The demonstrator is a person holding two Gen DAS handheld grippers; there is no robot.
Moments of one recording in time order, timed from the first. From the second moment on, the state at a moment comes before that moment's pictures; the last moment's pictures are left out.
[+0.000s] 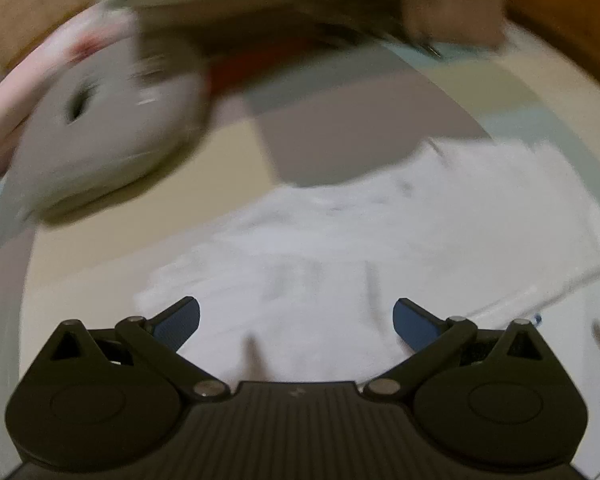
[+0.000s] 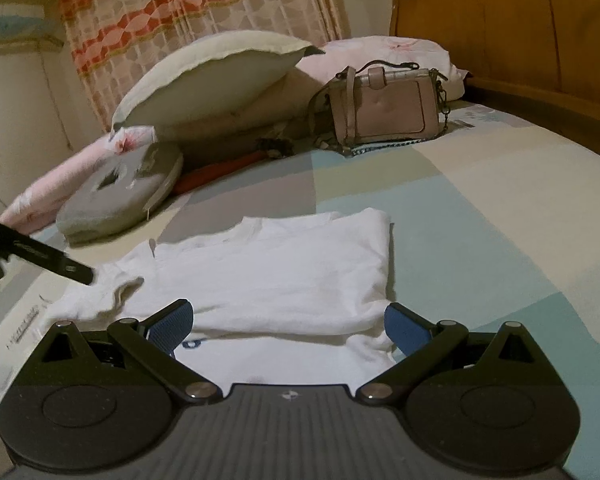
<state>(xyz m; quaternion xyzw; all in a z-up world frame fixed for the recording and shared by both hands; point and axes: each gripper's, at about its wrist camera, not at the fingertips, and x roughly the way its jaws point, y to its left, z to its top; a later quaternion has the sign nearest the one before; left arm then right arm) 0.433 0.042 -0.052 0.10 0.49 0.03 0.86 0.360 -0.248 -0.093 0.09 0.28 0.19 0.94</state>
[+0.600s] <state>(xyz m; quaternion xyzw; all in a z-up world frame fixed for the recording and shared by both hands) 0.422 0.132 -0.060 0.08 0.51 0.17 0.84 0.358 -0.244 -0.093 0.08 0.28 0.20 0.94</state>
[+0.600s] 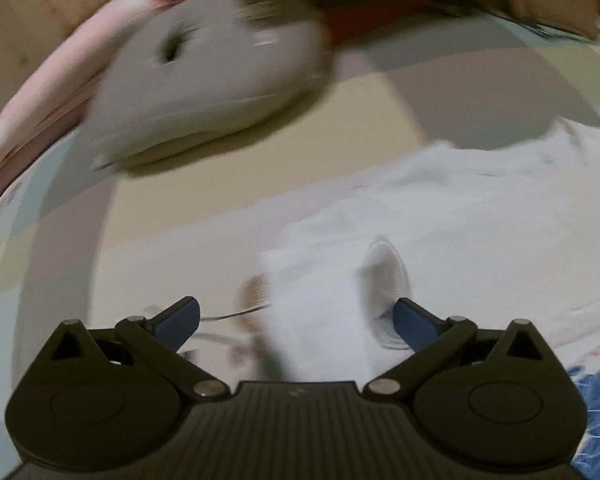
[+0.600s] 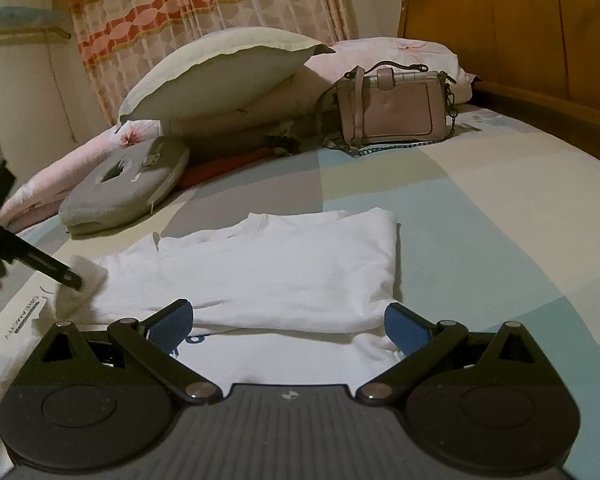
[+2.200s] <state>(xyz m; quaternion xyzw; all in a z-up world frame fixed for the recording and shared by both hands) 0.539 -0.141 -0.079 -0.14 0.48 -0.31 0.81 0.344 -0.276 -0.096 0.02 0.32 0.24 0.92</state>
